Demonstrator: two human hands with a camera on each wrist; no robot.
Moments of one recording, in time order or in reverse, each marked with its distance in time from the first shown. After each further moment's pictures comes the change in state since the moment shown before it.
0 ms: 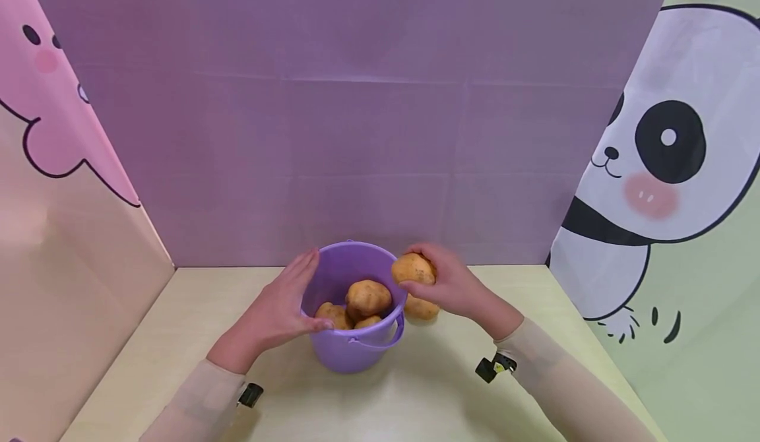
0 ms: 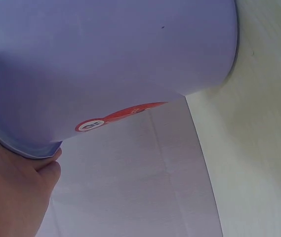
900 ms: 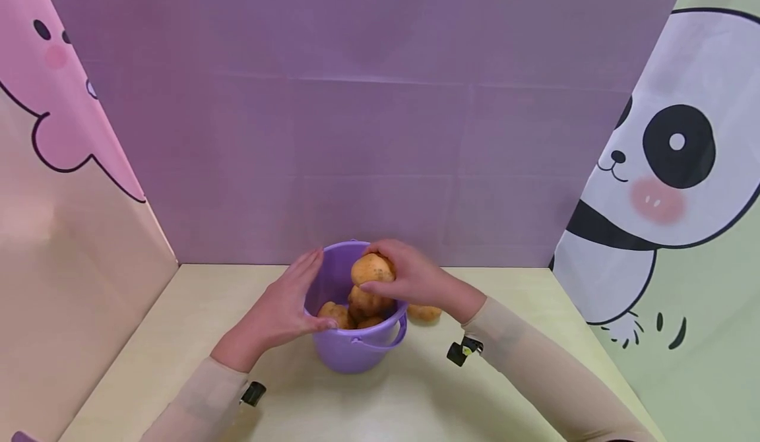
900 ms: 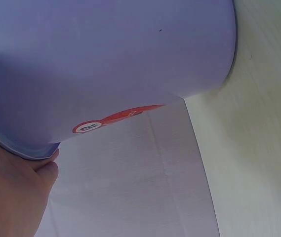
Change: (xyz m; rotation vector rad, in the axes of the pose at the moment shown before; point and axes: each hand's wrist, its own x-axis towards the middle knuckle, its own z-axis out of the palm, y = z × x) left_hand -0.002 0.001 0.001 -0.025 0.012 -0.009; right_hand 0.053 -0.024 0.035 -0.166 -0.149 -0.199
